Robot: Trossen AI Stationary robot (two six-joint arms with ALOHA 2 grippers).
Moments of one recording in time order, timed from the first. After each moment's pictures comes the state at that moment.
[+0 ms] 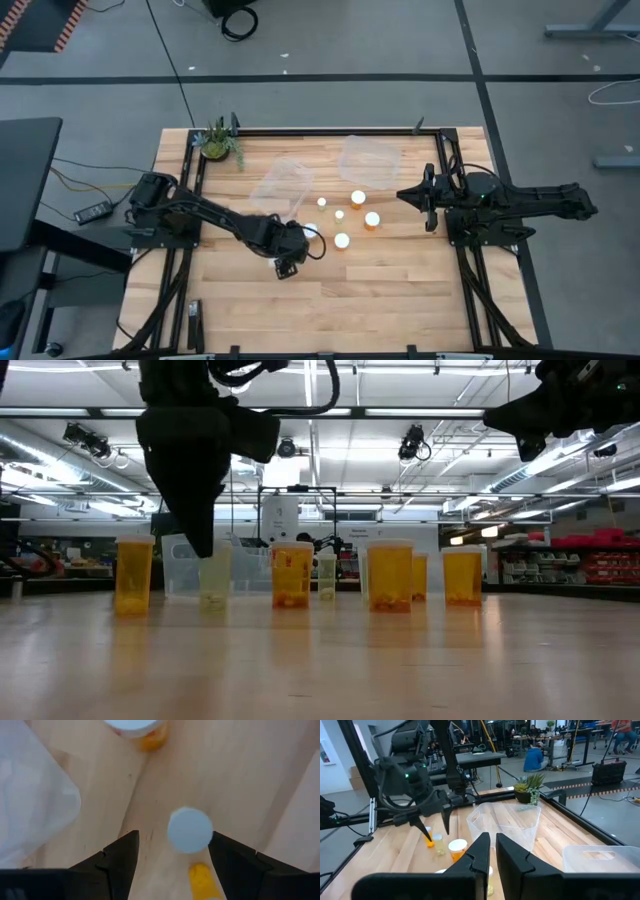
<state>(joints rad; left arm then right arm) -0.28 1.77 1.20 -0.80 -0.19 -0.61 -0.01 0.29 0.26 -0.03 0.11 0.12</state>
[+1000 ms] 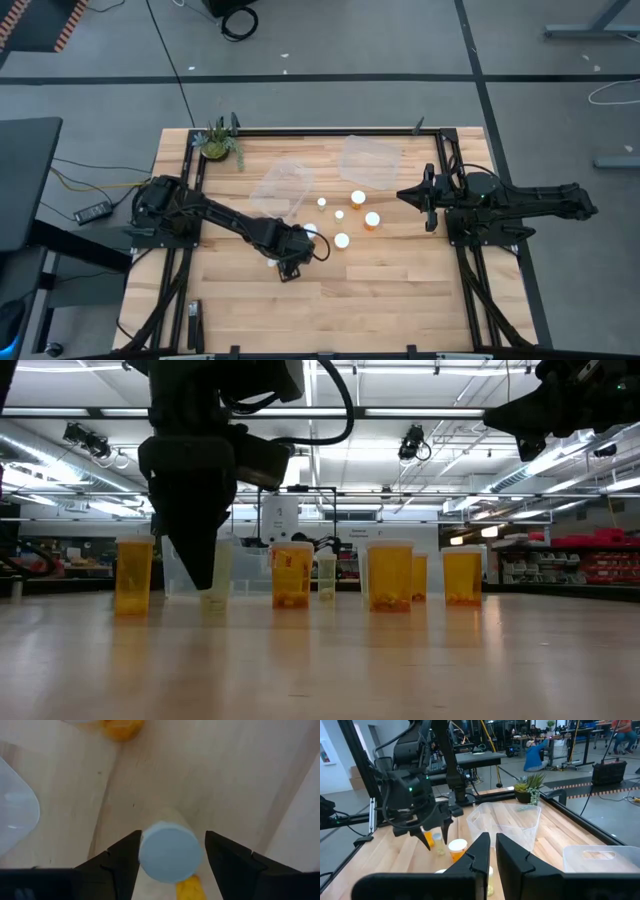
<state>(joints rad) -0.27 1.85 1.20 -0.74 -0.11 -0.59 -0.01 0.29 0.26 -0.03 0.11 0.12</state>
